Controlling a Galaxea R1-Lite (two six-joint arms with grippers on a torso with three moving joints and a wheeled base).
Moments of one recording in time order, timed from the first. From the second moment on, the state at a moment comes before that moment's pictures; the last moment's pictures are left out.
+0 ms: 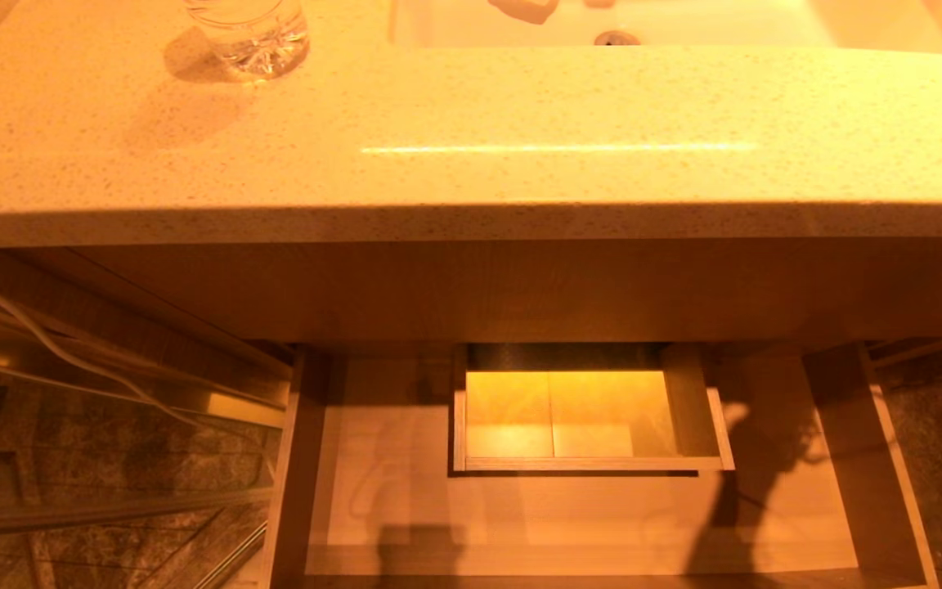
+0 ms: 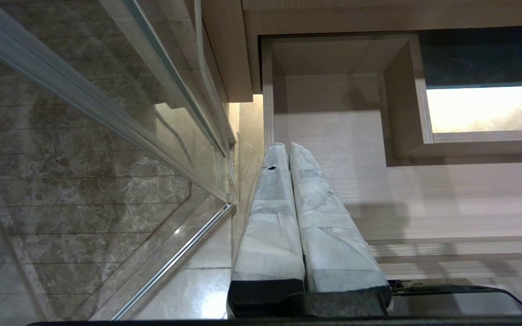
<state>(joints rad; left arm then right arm) 0.00 0.00 0.00 0.00 0.00 0.02 -0.60 1.48 -1.93 0.76 0.24 -0.15</state>
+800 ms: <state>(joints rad) 0.00 0.00 0.00 0.00 0.00 0.02 -0.60 1.29 -1.91 0.91 0.23 -0.26</state>
